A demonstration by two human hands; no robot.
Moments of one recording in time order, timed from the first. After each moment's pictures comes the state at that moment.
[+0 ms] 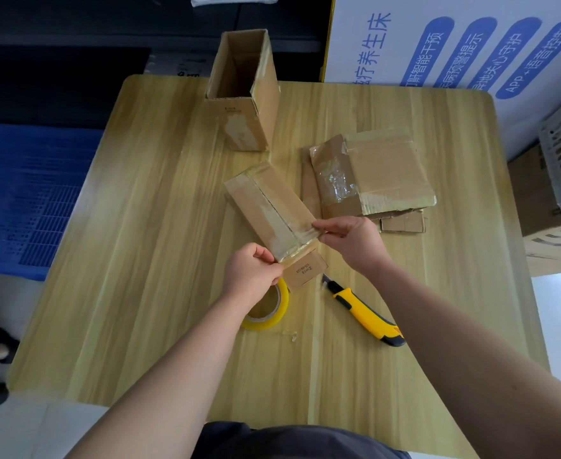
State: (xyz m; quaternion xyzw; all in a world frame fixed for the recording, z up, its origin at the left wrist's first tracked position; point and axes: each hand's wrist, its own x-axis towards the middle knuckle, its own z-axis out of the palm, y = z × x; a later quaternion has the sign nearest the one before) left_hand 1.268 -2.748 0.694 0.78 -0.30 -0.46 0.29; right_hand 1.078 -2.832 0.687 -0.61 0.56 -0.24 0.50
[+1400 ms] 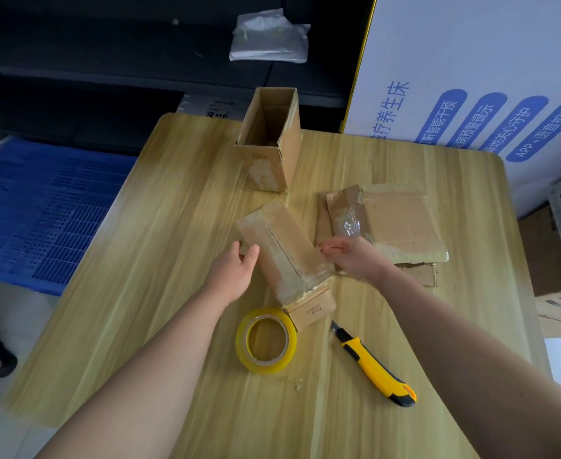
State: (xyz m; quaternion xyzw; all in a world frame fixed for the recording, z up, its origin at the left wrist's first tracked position) left_hand 1.332 -2.797 0.719 0.81 -0.42 -0.38 0.16; right_hand 1.103 -2.892 0.719 -0.69 0.53 -0.05 0.49
